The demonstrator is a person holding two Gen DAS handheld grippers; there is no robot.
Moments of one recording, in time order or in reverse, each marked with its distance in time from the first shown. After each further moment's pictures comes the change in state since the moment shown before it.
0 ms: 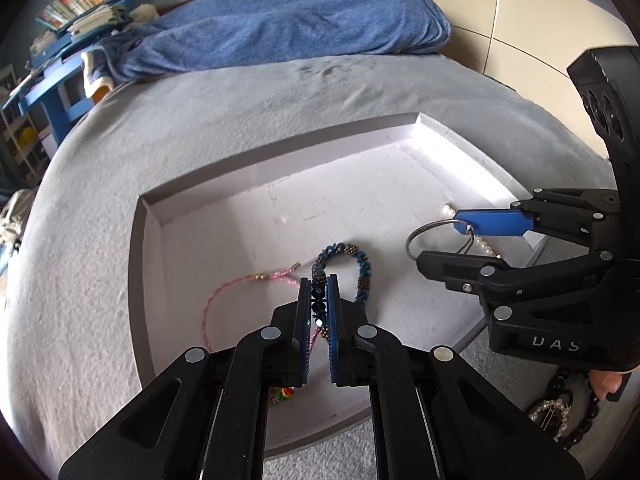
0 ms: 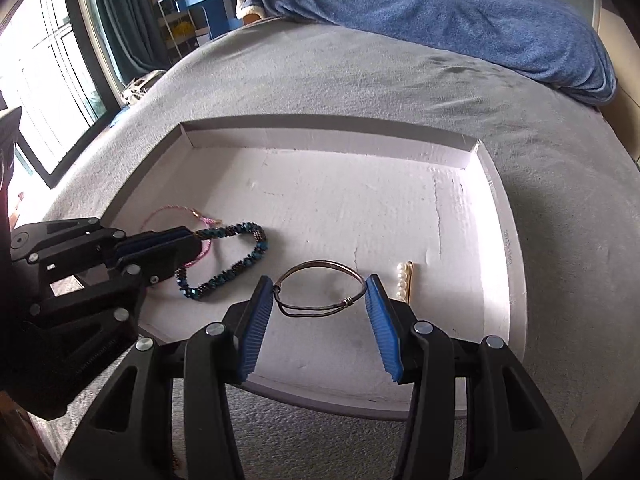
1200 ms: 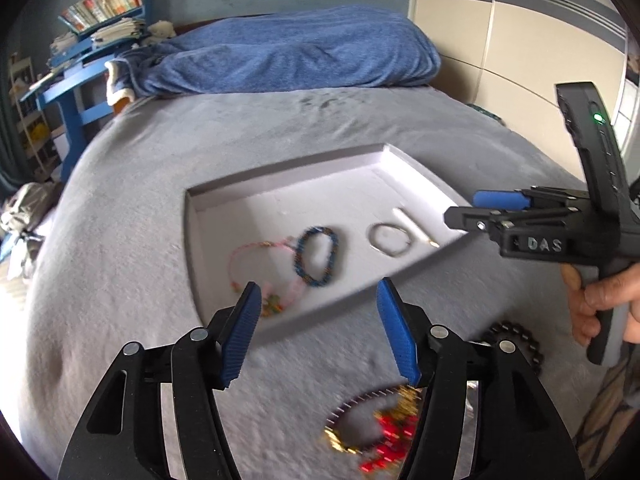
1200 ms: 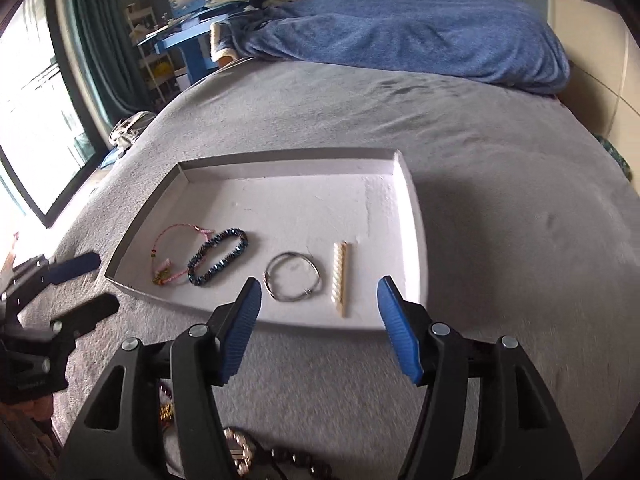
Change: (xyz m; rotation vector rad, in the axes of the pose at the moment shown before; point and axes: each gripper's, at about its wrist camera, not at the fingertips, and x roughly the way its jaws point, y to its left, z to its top) left arm -0.095 -0.014 -0.038 -0.042 -0.100 -0.035; right arm -0.077 -0.028 -0.033 0.118 -0.119 -0.037
